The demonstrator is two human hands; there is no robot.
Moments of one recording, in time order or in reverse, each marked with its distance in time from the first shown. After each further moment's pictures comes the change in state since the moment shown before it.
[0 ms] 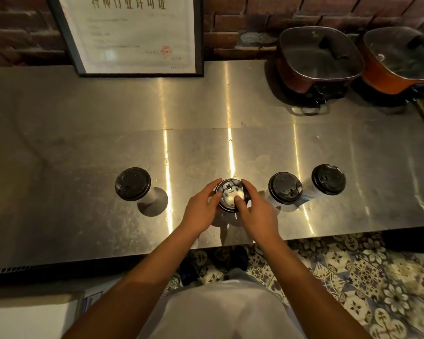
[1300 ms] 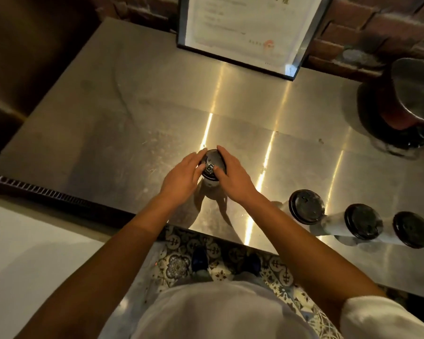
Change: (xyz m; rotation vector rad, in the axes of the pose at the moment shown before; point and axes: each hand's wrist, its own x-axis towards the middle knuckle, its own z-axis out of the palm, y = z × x) left_hand -0.019 -0.104 -0.198 0.455 0.268 0.024; right_hand 0.039 -0.170 0.153 -0.112 -0.459 -0.445
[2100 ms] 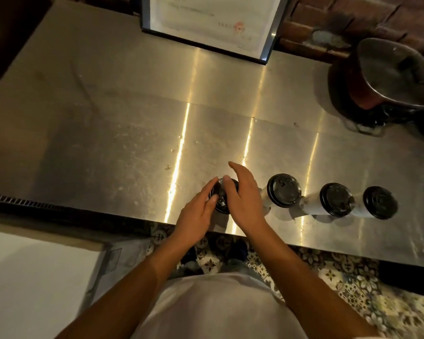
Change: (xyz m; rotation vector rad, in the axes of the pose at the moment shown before) left_hand -0.078 0.057 0.083 -0.498 -0.133 -0.009; right_hand -0.095 0.032 -0.010 0.165 0.338 0.159
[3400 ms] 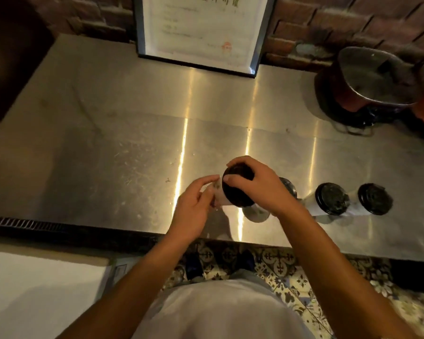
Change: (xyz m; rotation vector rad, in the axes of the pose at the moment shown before) left_hand -0.007 0.069 -0.035 -0.274 0.140 0.018; right_hand 0.008 -0.061 -0.088 0.109 -0.228 0.000
